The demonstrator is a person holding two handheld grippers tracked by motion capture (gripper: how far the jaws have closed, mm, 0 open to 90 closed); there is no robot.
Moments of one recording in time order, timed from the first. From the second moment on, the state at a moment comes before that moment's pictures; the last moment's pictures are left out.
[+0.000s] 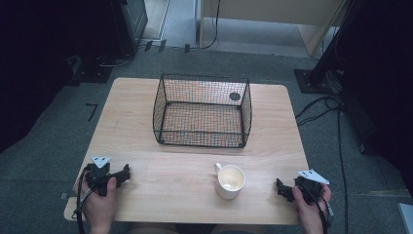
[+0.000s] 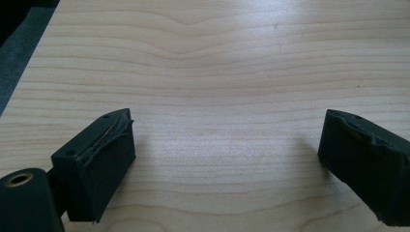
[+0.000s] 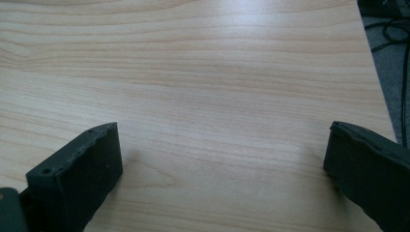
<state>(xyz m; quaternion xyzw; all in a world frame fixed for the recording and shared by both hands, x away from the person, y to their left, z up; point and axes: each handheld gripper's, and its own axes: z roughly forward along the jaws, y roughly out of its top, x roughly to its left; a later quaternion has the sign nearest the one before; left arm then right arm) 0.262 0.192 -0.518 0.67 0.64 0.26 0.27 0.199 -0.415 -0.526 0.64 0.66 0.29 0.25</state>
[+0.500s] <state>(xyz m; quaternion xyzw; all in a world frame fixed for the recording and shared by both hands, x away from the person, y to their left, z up) 0.261 0.192 -0.518 0.67 0.64 0.26 0.27 0.189 -0.393 -0.492 0.61 0.67 0.34 0.25</state>
